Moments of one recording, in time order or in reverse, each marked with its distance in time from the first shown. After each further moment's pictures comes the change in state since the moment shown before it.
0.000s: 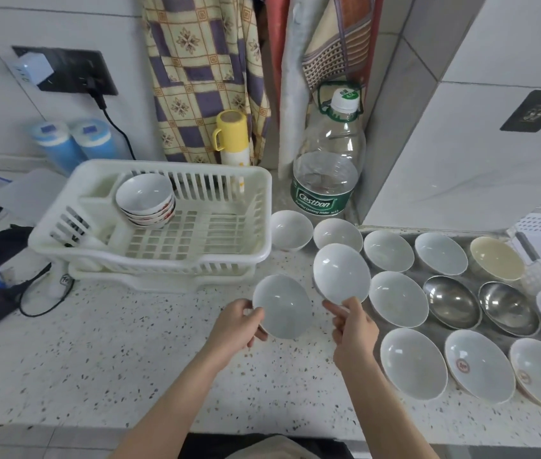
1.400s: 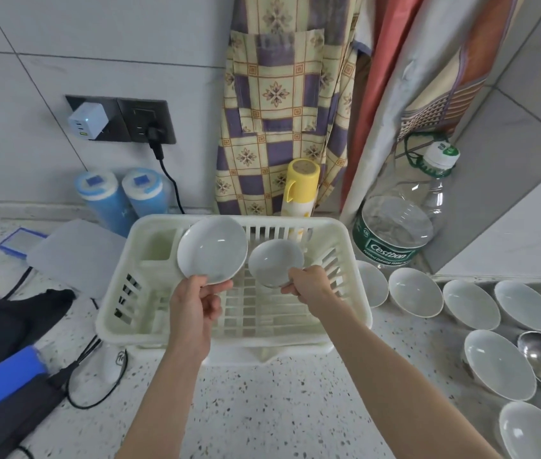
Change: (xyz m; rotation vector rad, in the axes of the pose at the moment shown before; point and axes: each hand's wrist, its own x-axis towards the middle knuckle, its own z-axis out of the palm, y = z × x) left_hand 0.090 0.035 -0.230 -0.867 0.232 0.235; right_hand 0.010 0.007 0.290 -0.769 -0.290 -0.163
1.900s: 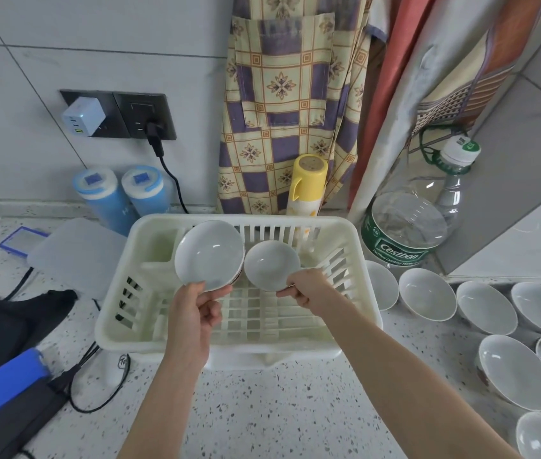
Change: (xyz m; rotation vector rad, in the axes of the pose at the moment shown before) left_hand 0.010 -0.005 -0.008 -0.028 0.023 -0.057; right_hand 0.025 -0.001 0.008 0.081 -0.134 0.150
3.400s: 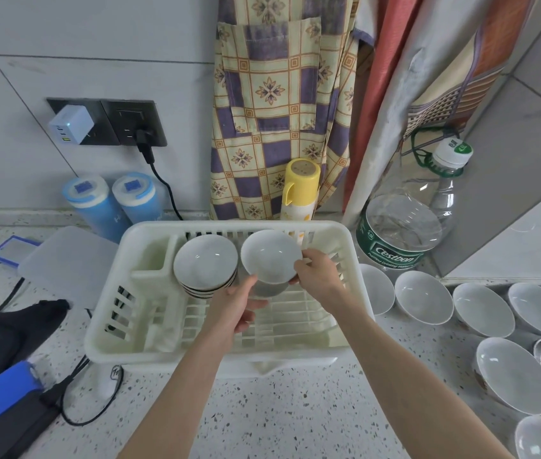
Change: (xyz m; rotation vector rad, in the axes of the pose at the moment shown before) left_hand 0.024 -0.019 0.054 0.548 -0.062 -0.291; right_hand -0.004 -0.011 -0.026 -0.300 0.129 -0.479
